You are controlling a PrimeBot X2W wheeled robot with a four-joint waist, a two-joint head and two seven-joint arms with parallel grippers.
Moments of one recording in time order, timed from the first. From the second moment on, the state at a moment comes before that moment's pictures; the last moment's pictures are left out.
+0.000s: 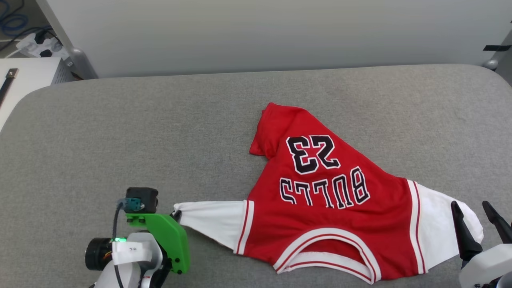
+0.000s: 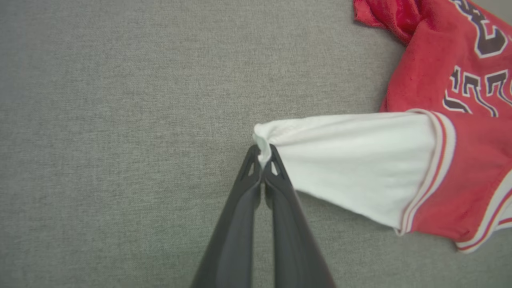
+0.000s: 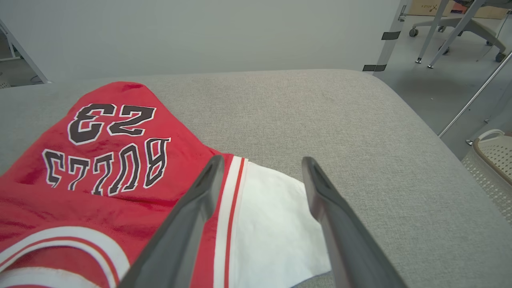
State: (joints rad) left arm -0.13 0.20 -0.19 0.21 -0.36 0.01 0.41; right arm 0.12 -0.26 -0.12 -0.04 0.29 0.13 0.04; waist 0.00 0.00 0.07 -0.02
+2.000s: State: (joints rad) left arm 0.03 0.26 -0.09 -0.25 -0.49 0.07 0.53; right arm 0.02 -0.54 -0.05 0.06 0.46 0.13 0.56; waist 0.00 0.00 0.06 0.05
